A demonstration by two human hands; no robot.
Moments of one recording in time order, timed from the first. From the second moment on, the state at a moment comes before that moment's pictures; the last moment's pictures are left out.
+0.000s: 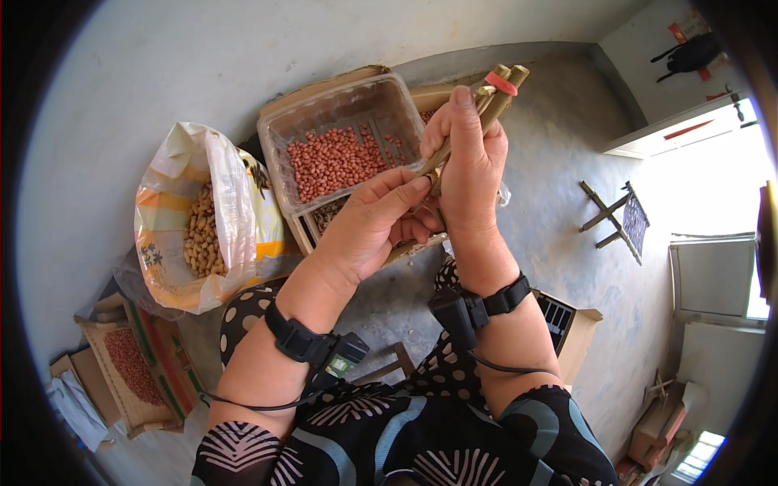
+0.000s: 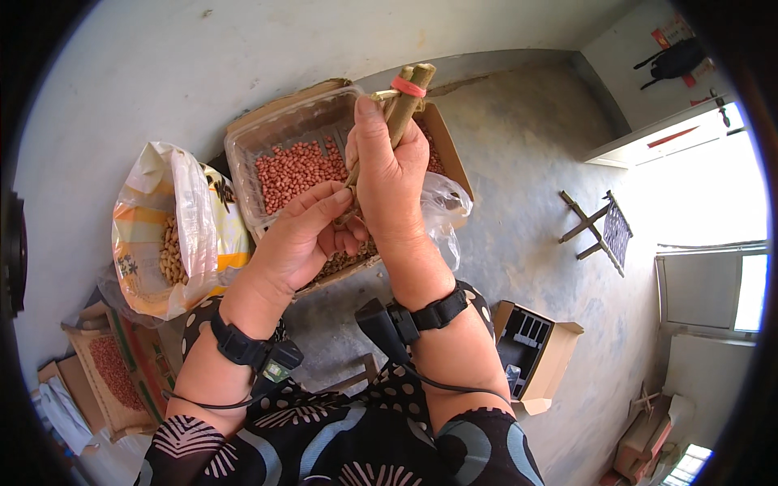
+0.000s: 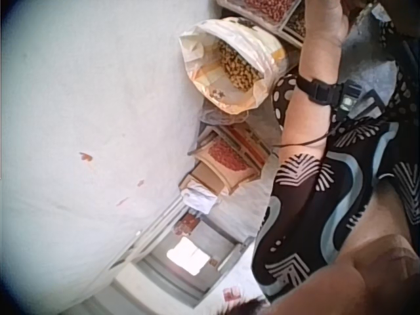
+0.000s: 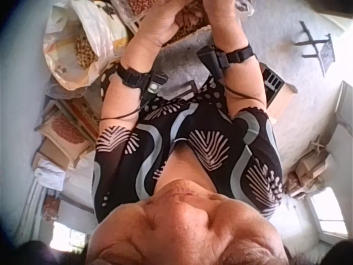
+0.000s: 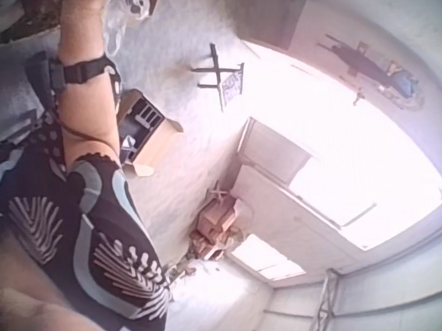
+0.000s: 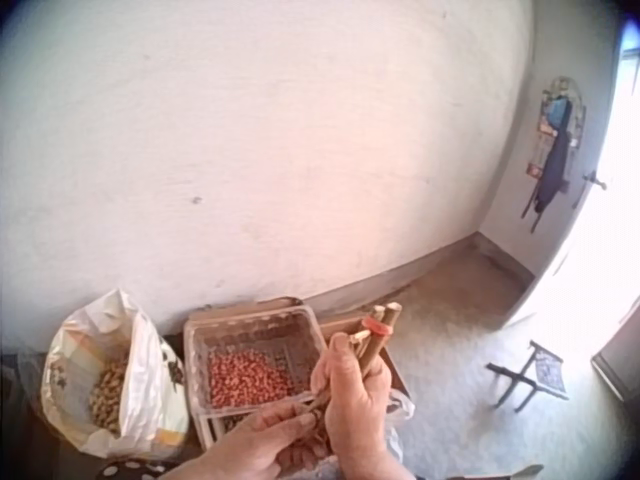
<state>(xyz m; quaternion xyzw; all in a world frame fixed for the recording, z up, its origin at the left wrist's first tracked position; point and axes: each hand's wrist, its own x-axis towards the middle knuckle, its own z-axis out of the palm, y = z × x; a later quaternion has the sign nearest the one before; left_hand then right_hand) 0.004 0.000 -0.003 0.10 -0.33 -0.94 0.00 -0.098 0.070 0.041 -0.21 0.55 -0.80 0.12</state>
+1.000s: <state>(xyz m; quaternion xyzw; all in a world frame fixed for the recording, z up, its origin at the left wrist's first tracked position) 0.004 0.006 -0.003 0.16 -0.34 -0.92 0.06 -0.104 0.070 0.039 -0.13 0.50 -0.85 0.15</state>
